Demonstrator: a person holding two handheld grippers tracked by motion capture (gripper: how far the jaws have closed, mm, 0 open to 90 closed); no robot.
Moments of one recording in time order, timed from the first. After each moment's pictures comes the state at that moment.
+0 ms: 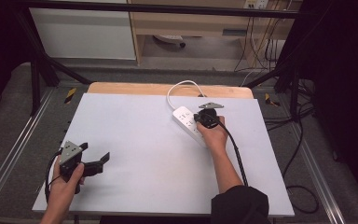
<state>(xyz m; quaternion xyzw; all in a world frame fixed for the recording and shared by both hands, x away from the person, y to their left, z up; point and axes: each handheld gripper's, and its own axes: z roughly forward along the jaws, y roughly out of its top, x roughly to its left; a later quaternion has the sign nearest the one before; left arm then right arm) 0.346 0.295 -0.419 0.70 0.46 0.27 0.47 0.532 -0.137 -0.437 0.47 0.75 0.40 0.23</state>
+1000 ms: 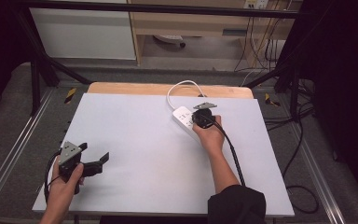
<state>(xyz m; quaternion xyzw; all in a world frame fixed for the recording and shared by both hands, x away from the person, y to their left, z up) 0.346 0.297 -0.419 0.70 0.46 0.28 0.47 0.530 -0.123 -0.432 0.47 0.77 0.36 0.24</state>
